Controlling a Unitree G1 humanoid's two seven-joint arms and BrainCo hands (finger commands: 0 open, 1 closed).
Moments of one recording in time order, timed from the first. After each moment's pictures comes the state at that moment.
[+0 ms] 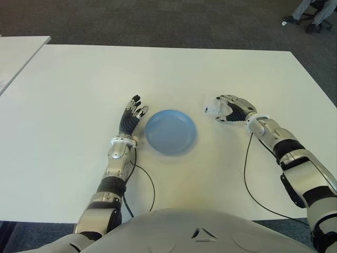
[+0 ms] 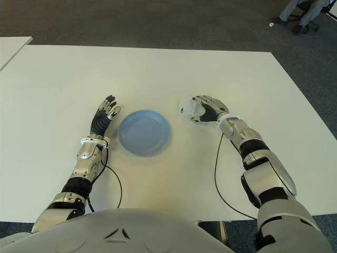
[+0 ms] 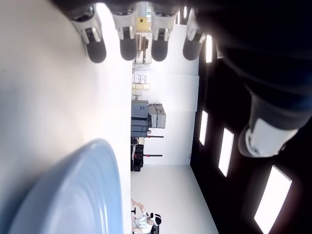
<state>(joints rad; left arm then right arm) -0.14 0.03 0.07 0.66 -0.08 -0.48 -0.09 -0.58 -0.66 0.53 0.98 -0.68 -0.50 -0.16</state>
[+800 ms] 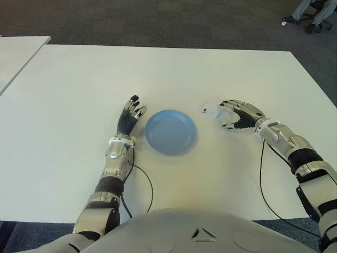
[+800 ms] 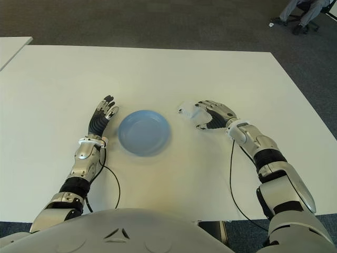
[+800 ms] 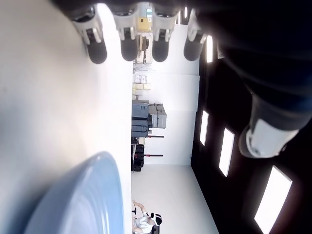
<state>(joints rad) -0.14 0.05 0.08 0.66 -0.10 -0.47 -0.11 -0.47 -0.74 0.47 0.85 -0.68 -0.58 -0.12</state>
